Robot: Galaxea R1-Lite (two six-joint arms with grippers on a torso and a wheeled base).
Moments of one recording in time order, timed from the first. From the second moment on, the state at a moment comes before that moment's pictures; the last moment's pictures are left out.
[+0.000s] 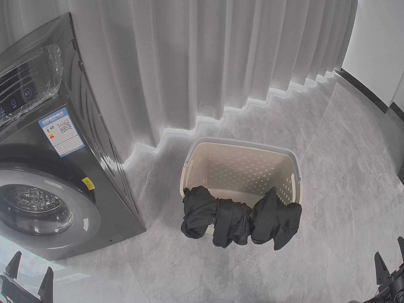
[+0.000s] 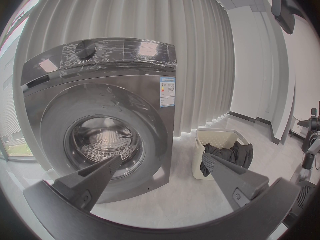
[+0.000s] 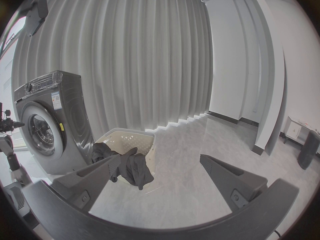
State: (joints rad) left arm 0.00 0.02 -0.02 0.00 0.00 0.00; right arm 0.00 0.02 -0.02 0.00 0.00 0.00
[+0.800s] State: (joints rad) left arm 0.00 0.02 -0.02 0.00 0.00 0.00; right arm 0.00 0.02 -0.02 0.00 0.00 0.00
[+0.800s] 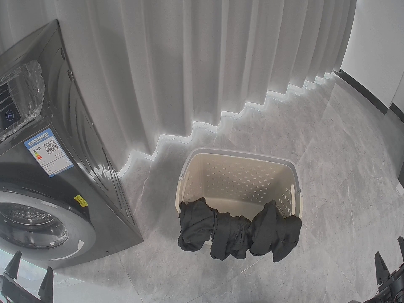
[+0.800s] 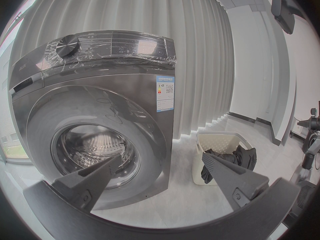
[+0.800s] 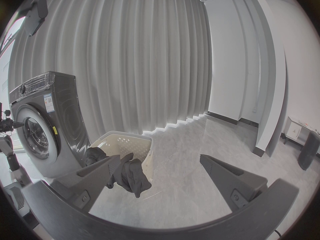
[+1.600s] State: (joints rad) left arm 0.00 0.02 -0.02 0.00 0.00 0.00; right arm 0.00 0.02 -0.02 0.00 0.00 0.00
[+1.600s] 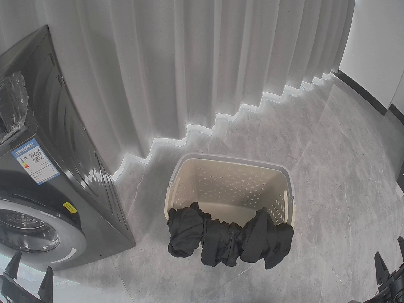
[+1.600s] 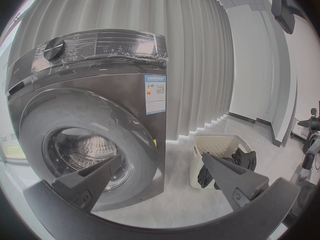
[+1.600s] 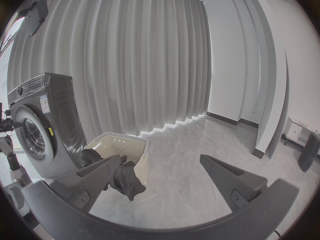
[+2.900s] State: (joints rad) left arm 0.00 0.02 -0.02 0.00 0.00 0.00; right arm 0.00 0.02 -0.02 0.00 0.00 0.00
